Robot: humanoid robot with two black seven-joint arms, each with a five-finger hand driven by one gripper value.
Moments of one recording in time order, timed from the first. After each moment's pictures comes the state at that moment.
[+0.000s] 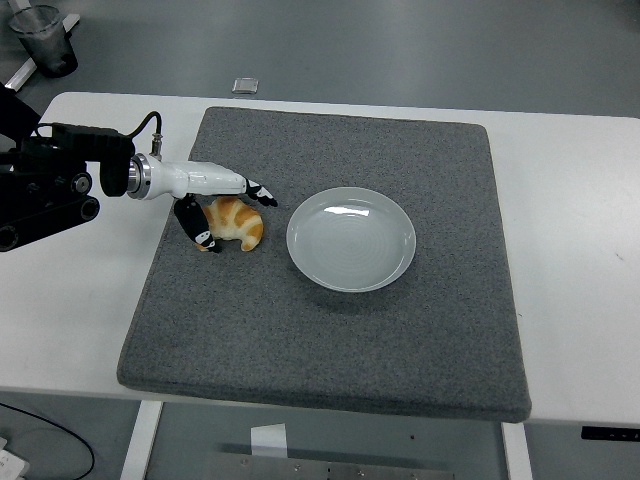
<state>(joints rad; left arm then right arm) -1.19 0.63 0.09 -1.05 1.35 -0.15 -0.36 0.02 0.00 -0.06 0.12 0.08 -0.06 0.18</state>
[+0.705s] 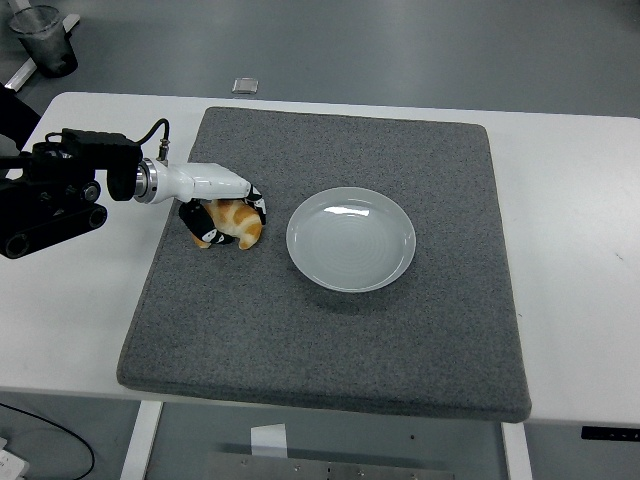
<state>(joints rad) -1.17 0.60 0.09 -1.02 1.43 -0.10 -0.36 0.02 0.00 -0.06 0.12 0.08 -0.06 0.18</state>
